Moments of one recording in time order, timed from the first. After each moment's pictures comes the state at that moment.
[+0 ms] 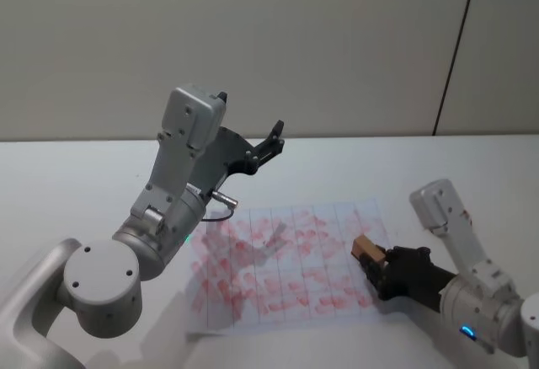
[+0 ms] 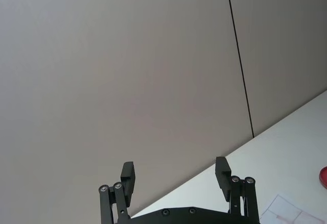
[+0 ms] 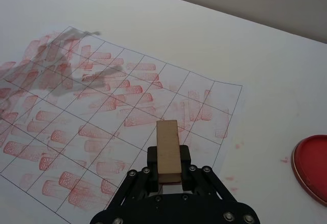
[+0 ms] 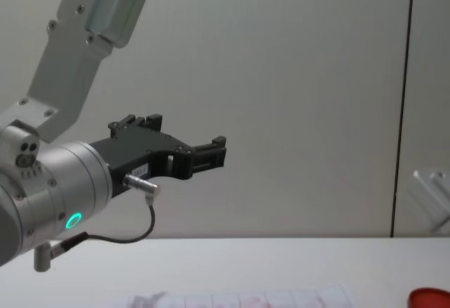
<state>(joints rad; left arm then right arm) -0.24 0.38 0.45 -1.63 -0.20 0.01 -0.01 0.09 0.28 -0.33 -1.52 0.12 0.38 0.35</state>
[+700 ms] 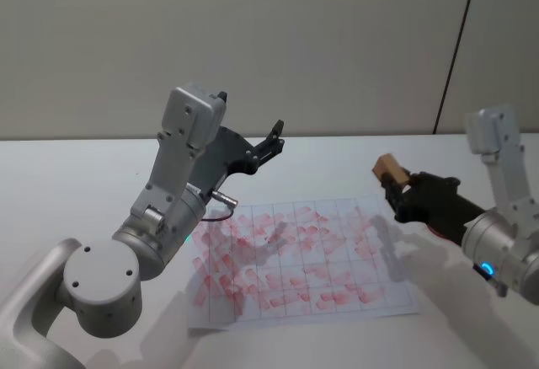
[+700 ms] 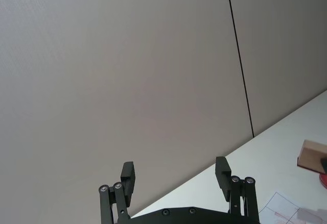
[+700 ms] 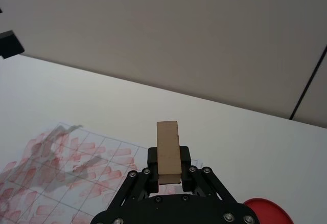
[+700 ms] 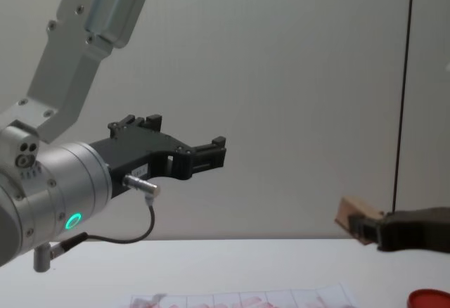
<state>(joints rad) -0.24 0.38 0.45 -1.63 -0.20 0.01 -0.01 0.12 0.28 -0.27 -1.65 0.27 0.37 0.22</state>
